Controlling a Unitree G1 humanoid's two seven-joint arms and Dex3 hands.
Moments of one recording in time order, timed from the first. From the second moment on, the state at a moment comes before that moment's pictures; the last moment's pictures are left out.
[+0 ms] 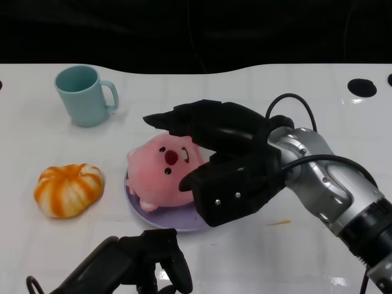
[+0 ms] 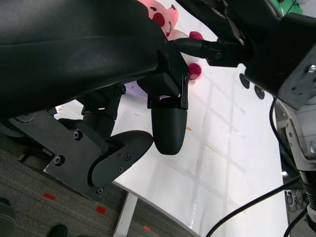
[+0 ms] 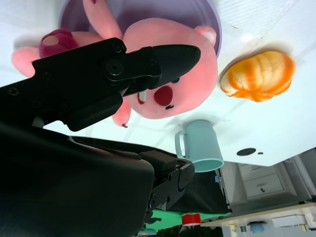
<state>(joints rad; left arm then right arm) 0.38 0.33 -0.19 -0.71 0.13 0.28 -0.35 -0.75 -0.13 0.54 0.37 -0.64 -0.15 0.33</state>
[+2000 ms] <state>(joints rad) 0.38 0.36 -0.12 -0.62 0.12 0.16 -0.35 -0.07 -0.50 0.16 -0.20 -0.22 -0.04 0.52</state>
